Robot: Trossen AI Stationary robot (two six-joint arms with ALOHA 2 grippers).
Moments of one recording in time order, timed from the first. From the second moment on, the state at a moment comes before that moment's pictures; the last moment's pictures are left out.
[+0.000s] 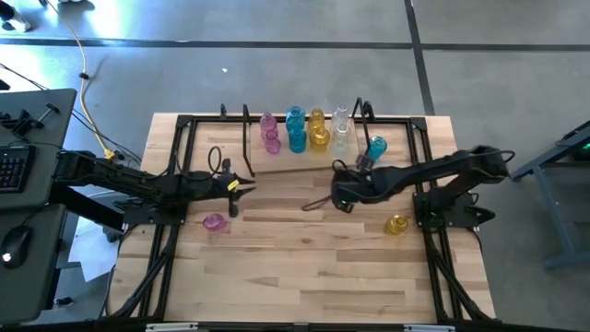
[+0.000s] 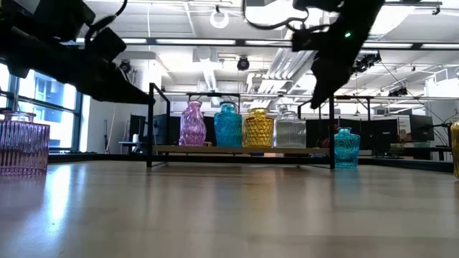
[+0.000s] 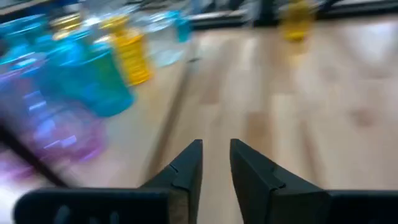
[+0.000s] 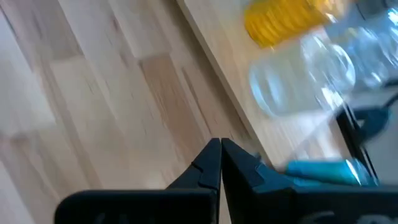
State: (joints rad) left arm -0.01 0.95 0.15 0.49 -0.27 0.08; right arm 0.09 1.52 1.06 -0.82 0.60 0.37
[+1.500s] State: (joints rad) left arm 0.11 1.08 0.15 0.54 -0.40 0.01; right arm 0.33 1.30 0.90 -0.93 0.61 0.71
